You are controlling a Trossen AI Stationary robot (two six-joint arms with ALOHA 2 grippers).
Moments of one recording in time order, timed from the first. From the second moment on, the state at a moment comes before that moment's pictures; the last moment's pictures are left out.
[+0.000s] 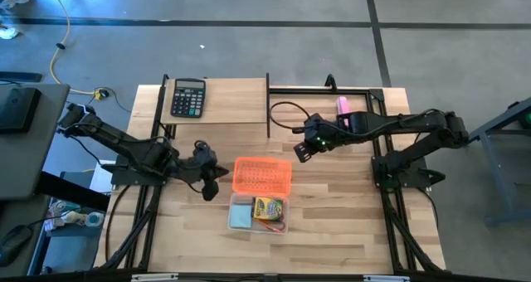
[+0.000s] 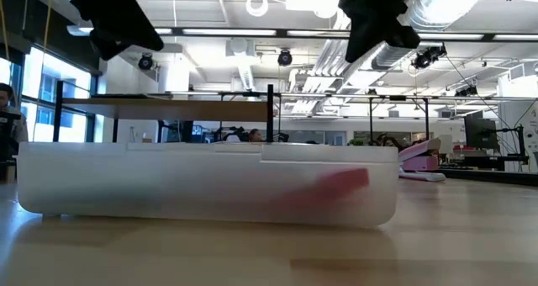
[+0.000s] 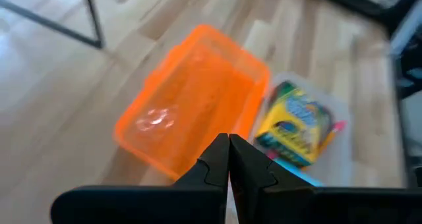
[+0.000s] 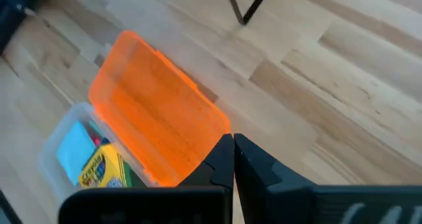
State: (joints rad) left arm -0.28 1.05 0.71 -0.41 -0.44 -0.68; right arm -0.01 1.39 1.25 -0.87 0.16 0.90
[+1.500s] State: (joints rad) left arm 0.02 0.99 0.62 -0.37 -0.08 -0.83; right arm -0.16 1.55 1.08 -0.47 -0.13 0.31
